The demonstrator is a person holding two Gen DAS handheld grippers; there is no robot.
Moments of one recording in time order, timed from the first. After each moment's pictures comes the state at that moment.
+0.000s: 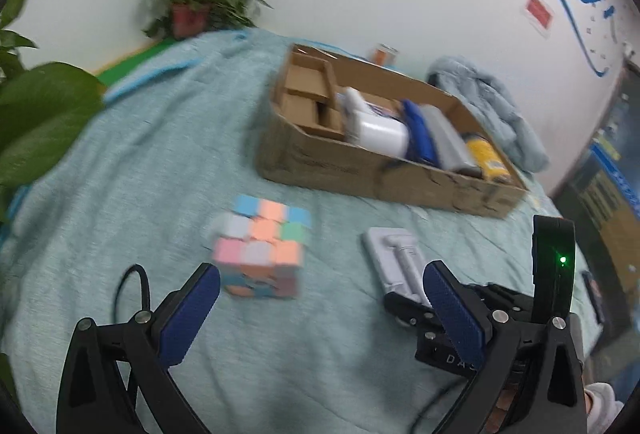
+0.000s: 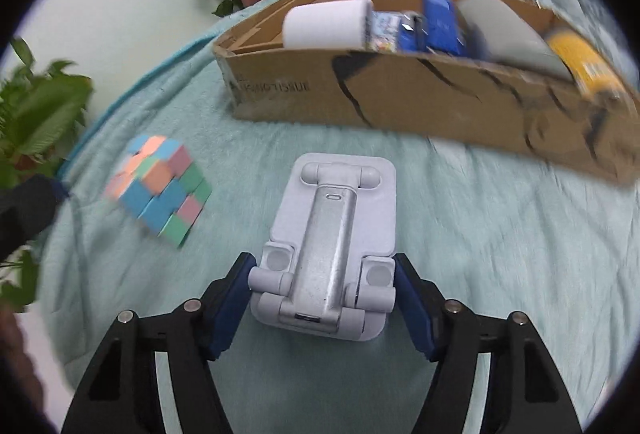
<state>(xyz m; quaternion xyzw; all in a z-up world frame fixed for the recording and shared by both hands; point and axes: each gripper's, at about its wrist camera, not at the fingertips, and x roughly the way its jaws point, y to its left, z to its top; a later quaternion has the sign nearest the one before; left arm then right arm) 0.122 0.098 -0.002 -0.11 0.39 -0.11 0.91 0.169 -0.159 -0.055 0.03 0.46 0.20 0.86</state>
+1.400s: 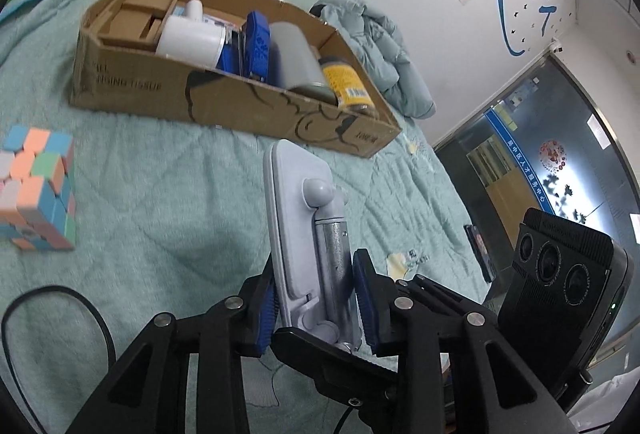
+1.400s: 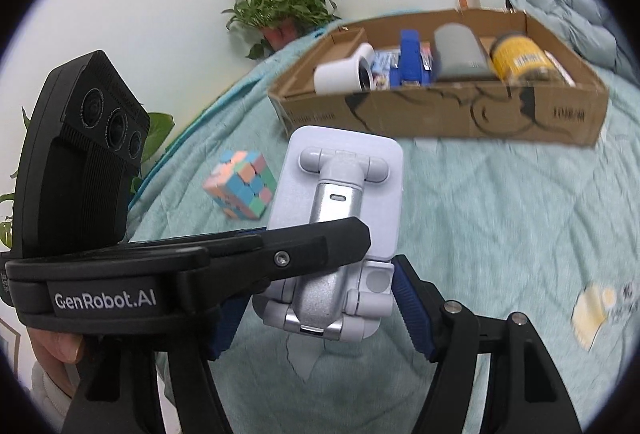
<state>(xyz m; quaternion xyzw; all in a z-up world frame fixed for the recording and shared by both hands) 0.144 0.017 -0.015 -0.19 0.45 -0.31 0.81 0.108 -0.202 -0.004 0.09 0.40 0.25 0.88</state>
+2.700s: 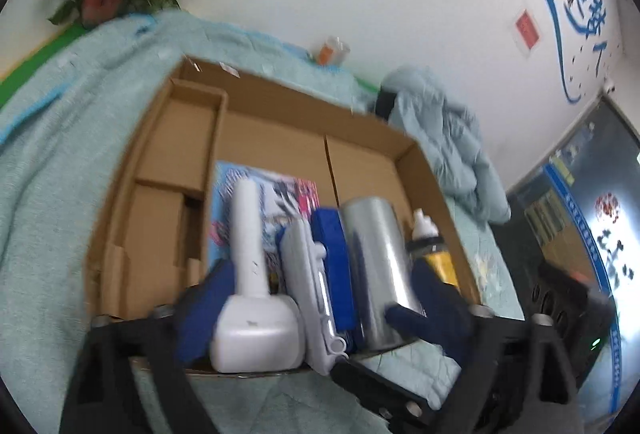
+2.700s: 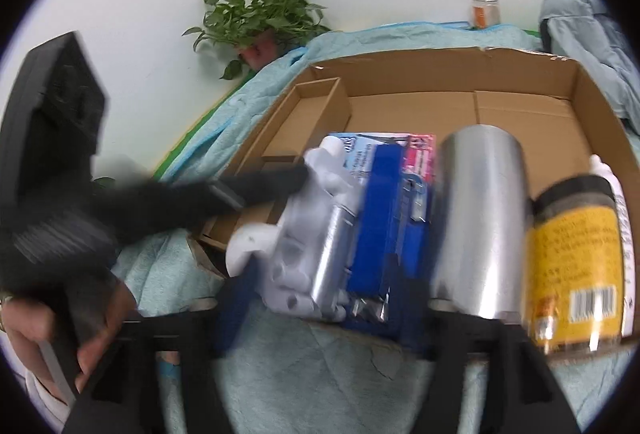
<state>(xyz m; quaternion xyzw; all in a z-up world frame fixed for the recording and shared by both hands) 0.368 0.035 0.055 -0.18 0.40 -0.18 0.88 0.300 -0.208 0.028 0.09 0.42 0.25 0.87</state>
